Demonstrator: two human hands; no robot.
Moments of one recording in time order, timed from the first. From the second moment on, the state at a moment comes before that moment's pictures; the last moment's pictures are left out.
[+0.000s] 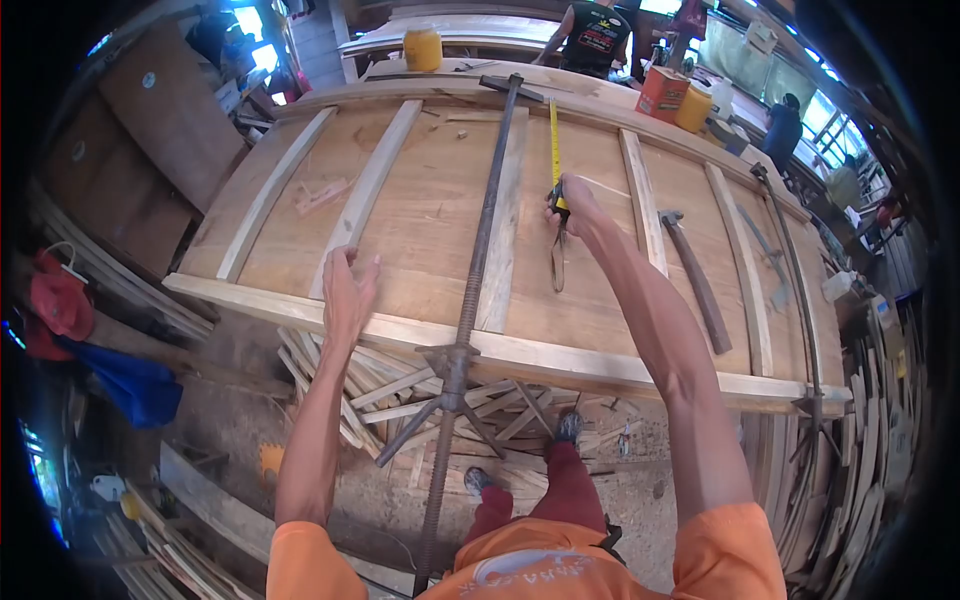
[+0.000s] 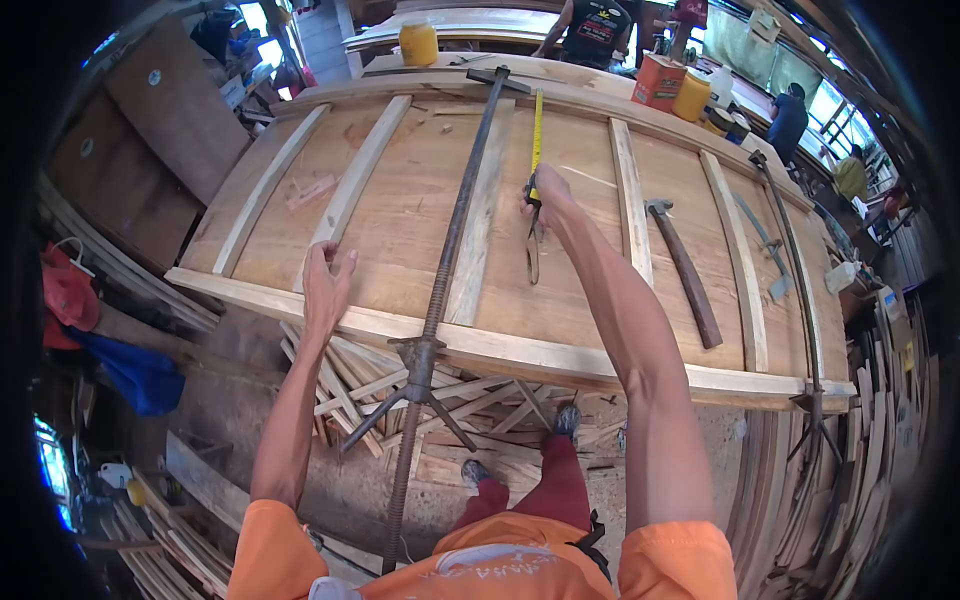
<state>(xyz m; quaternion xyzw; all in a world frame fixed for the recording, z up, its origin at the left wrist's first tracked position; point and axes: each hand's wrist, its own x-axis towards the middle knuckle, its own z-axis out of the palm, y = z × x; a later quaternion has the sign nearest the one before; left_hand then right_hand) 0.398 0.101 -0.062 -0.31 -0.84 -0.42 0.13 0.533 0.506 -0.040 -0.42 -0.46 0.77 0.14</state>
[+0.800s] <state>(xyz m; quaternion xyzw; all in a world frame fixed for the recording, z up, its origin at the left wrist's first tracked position) 0.389 0.098 -0.083 -0.32 -0.85 -0.39 0.12 0.818 0.134 -0.018 -0.49 -0.45 0.73 0.16</state>
